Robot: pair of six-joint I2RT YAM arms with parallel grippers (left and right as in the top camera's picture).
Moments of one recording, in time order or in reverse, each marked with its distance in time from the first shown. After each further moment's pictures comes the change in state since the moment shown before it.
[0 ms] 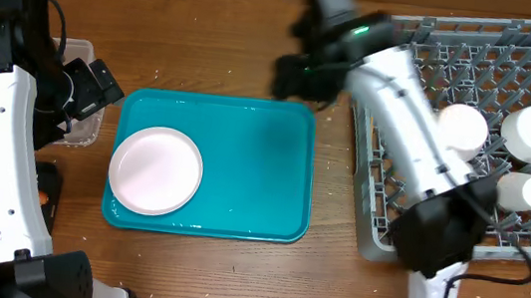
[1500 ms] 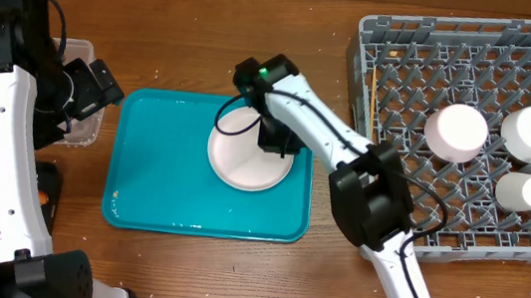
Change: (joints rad) left arm 0.000 0.000 0.000 0.000 0.000 0.000; right arm 0.117 0.328 0.004 -0.253 0.470 0.370
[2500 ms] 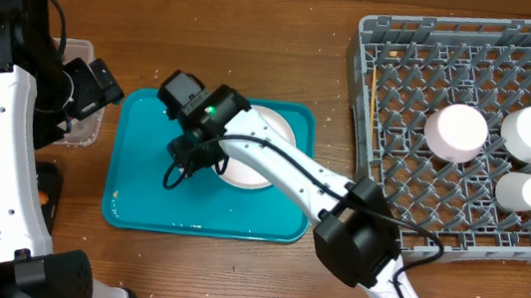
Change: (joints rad) left arm 0.000 0.000 0.000 0.003 0.000 0.000; right arm 0.246 -0.114 -0.003 0.347 -0.317 -0.430
